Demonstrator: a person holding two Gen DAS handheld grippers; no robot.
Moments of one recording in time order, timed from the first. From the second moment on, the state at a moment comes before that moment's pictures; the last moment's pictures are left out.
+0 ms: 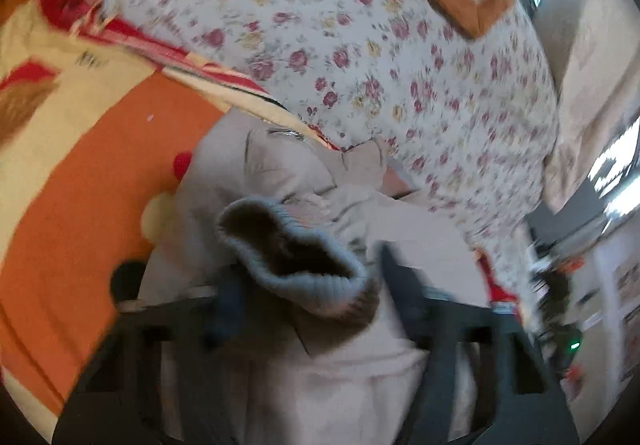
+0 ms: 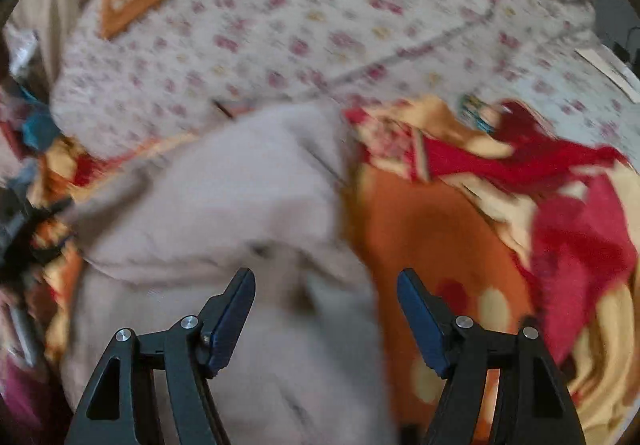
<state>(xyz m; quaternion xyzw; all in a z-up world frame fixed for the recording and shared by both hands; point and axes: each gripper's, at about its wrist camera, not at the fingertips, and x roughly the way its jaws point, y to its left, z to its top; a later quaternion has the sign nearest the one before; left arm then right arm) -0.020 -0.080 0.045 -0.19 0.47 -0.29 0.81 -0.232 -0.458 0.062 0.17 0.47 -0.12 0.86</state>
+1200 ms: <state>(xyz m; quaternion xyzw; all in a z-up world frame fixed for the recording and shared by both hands) -0.026 -0.088 0.067 -0.11 0.41 -0.21 0.88 -0.184 -0.451 0.066 0.20 0.42 -0.14 0.87</state>
